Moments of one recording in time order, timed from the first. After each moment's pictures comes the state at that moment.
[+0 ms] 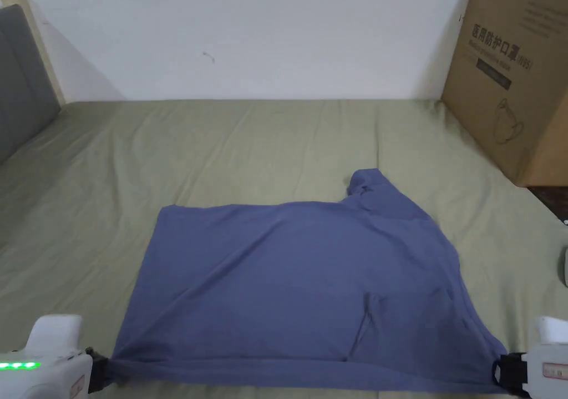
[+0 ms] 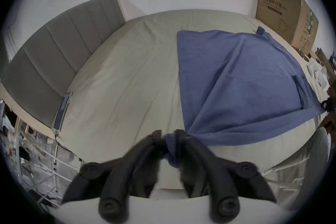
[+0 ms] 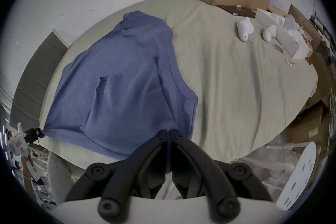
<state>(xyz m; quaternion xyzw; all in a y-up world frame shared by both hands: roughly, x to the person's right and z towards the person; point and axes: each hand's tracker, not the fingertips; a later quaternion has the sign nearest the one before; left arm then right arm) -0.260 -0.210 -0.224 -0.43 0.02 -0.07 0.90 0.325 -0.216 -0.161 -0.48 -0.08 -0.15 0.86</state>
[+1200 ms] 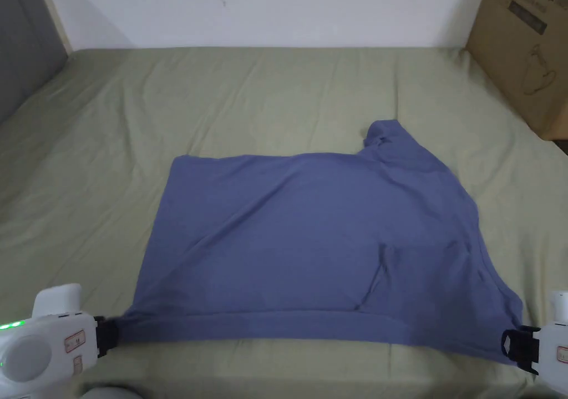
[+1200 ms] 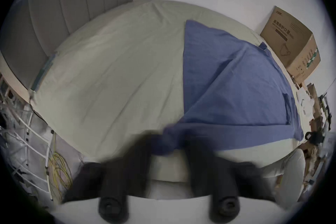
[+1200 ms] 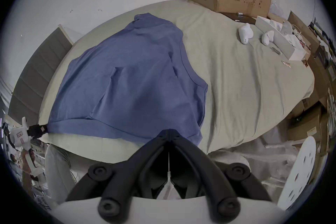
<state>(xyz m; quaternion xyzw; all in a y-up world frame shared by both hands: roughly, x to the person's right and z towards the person) -0.294 -0.245 -0.221 -0.48 -0.01 0.09 0.87 0.284 -0.205 -0.123 -0.47 -0.07 -0.13 0.87</state>
